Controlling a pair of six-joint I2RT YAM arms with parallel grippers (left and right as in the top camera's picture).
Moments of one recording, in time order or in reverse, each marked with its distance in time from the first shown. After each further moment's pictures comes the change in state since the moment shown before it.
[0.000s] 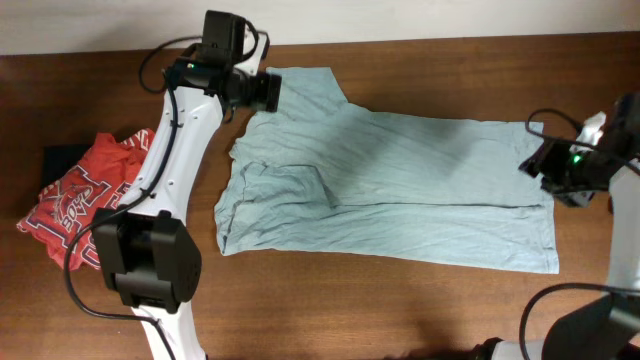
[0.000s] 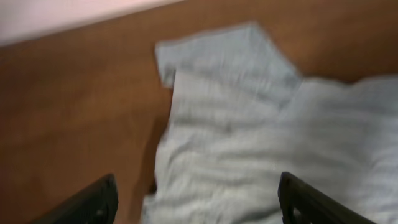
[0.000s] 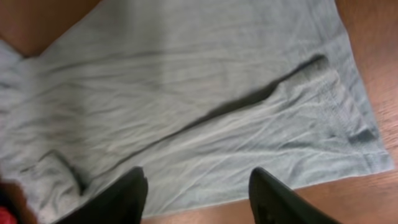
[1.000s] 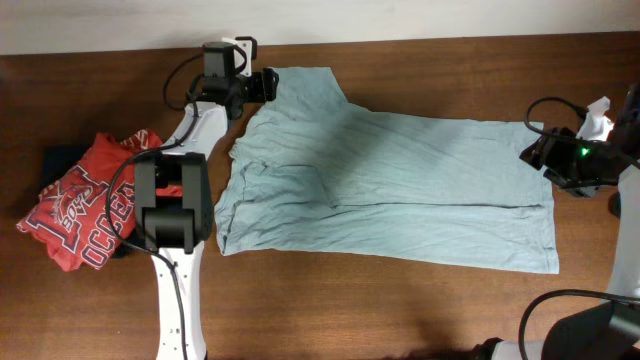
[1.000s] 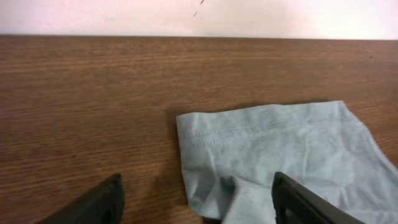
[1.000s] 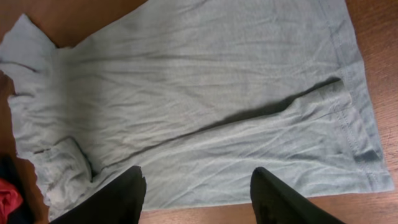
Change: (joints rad) left arm 0.107 0.468 0.006 0.718 0.214 -0.172; right arm 0.000 -0.006 0.060 -0.027 -0.058 -0.083
